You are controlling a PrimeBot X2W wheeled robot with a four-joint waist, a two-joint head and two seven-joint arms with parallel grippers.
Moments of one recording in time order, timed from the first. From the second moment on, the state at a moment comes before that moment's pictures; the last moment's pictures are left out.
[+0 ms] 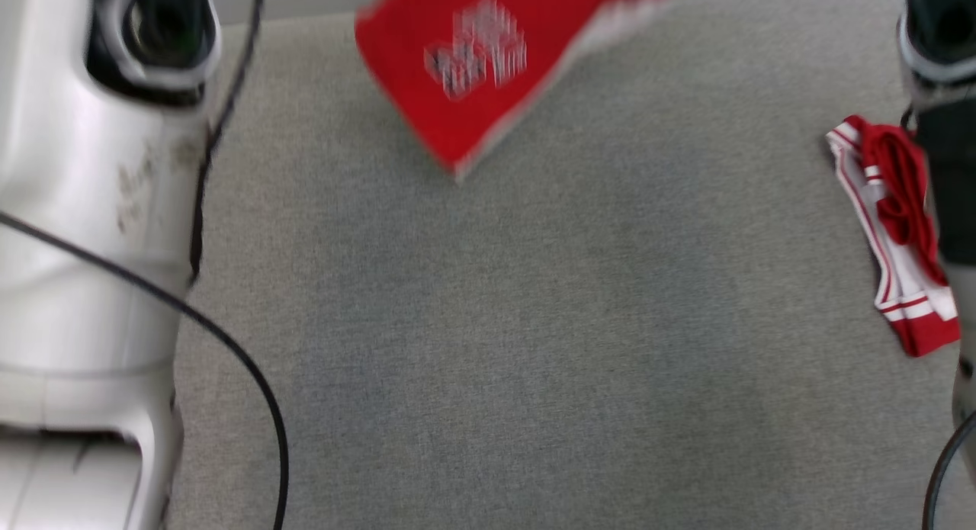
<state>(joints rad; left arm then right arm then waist) -1.11 0.11 -0.21 0.36 -0.89 0.07 -0.07 -1.18 -0.17 0.25 0.49 0.84 0.13 0.10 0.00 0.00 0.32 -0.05</state>
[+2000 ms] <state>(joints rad) -0.63 0.35 -0.85 0.72 -0.55 -0.13 -0.03 -0.77 -0.35 0.84 0.80 1.20 0.13 0.14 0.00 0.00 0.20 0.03</state>
